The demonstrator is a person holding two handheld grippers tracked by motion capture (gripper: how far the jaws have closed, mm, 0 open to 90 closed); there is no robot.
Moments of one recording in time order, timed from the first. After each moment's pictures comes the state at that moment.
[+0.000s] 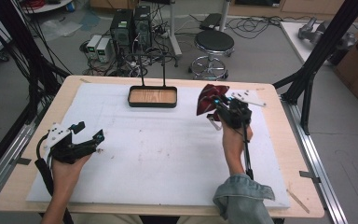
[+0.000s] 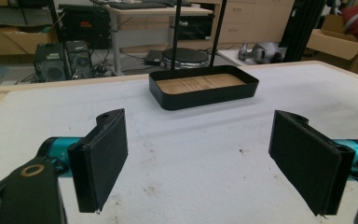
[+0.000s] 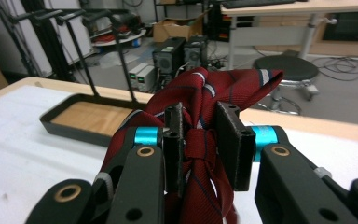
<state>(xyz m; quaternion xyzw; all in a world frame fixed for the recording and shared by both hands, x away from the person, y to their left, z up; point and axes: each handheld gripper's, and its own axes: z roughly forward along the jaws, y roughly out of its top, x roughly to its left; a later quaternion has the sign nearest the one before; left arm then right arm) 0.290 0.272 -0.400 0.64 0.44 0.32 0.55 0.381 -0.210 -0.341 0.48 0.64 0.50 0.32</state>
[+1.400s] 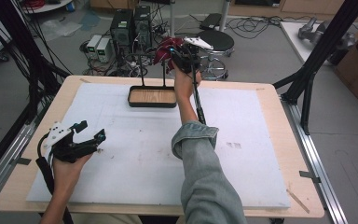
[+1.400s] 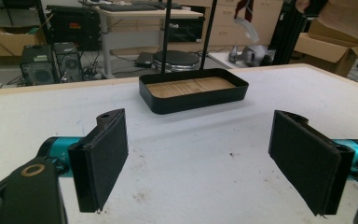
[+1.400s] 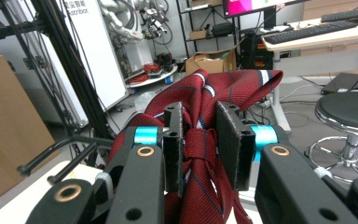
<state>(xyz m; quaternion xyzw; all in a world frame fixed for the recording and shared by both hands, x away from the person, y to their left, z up) 0.293 0.270 -0.399 0.64 0.43 0.30 0.56 0.545 -0.082 -0.292 0.47 0.60 0.59 0.28</state>
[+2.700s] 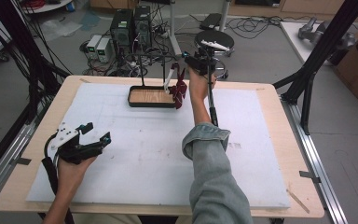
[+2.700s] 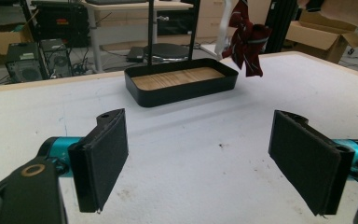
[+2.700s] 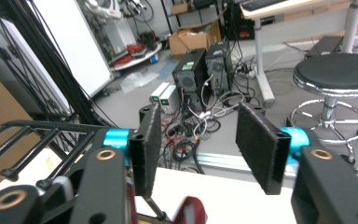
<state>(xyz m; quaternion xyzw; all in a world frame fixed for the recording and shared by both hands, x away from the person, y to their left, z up) 0.294 0.258 -0.406 0.66 0.41 0.30 0.55 0.555 -0.136 -0.307 0.52 0.60 0.55 0.25</state>
